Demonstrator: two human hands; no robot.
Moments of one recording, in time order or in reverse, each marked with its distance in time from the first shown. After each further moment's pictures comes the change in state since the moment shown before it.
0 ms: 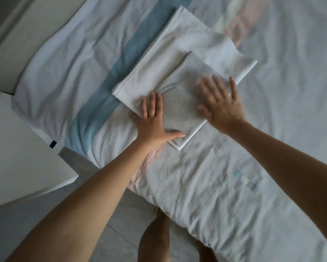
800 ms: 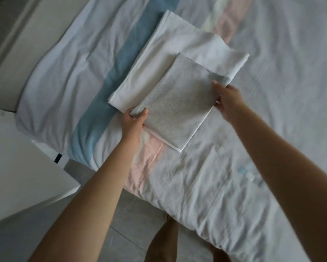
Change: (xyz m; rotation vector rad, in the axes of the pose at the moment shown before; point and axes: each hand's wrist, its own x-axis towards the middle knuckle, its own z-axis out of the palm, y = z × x) left_hand 0.011 -0.025 -0.018 -1.400 0.205 -0.439; right_hand 0.023 0.006 -0.019 1.770 0.202 1.106
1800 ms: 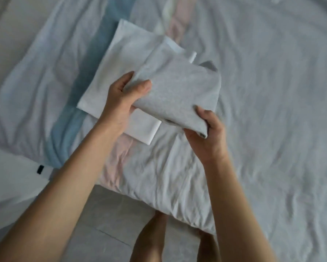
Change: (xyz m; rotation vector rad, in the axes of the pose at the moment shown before) left_hand -0.125 0.097 0.081 0.001 -0.553 0.296; right_hand -0.161 0.011 -0.072 0.746 -0.292 -0.027
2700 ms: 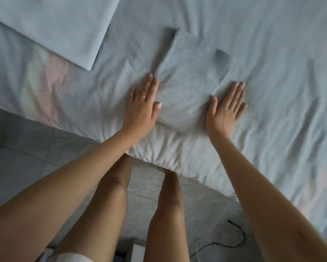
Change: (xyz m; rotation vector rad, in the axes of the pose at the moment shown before) left_hand -0.114 -0.239 0.093 1.347 -0.229 0.182; right_hand -0.049 -0.027 -0.262 -1.976 0.674 -0.218
